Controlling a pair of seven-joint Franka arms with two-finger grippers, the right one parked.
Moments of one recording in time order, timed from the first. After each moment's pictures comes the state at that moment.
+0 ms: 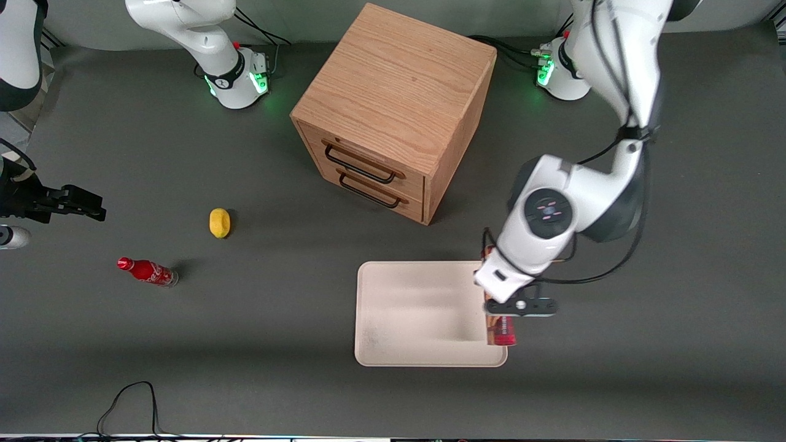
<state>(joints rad) -0.48 0.67 0.03 -1.38 0.05 2.16 -0.46</state>
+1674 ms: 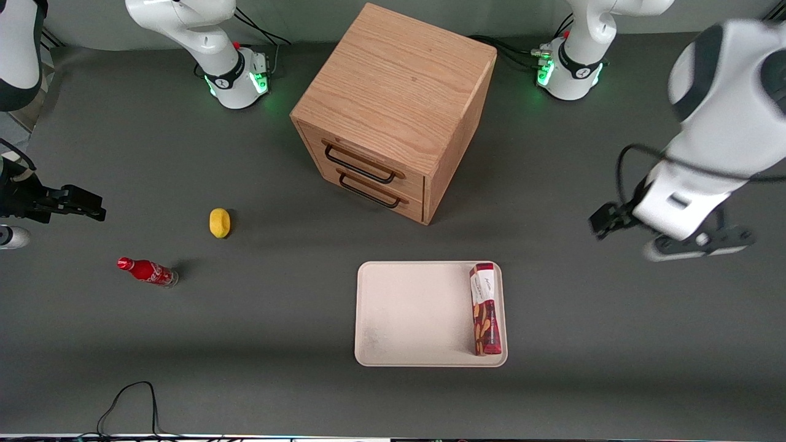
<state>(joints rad) -0.24 0.13 0.05 -1.54 0.03 1.73 -0.29</state>
